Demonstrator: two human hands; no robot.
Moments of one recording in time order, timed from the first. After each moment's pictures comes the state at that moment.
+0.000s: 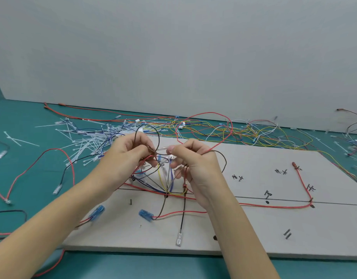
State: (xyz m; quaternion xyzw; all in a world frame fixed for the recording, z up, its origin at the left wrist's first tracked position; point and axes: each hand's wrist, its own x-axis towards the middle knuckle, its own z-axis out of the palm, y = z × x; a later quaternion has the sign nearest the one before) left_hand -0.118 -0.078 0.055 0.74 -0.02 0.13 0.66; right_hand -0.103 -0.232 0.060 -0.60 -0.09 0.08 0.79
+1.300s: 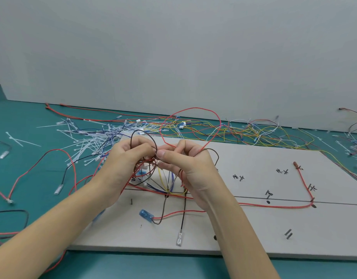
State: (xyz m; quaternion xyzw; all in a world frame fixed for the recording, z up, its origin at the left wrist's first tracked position) left_hand -0.115 -0.079 0.043 0.68 -0.02 0.12 0.73; right_hand -0.105 -0.229 0.060 -0.55 -0.18 0.14 0.81
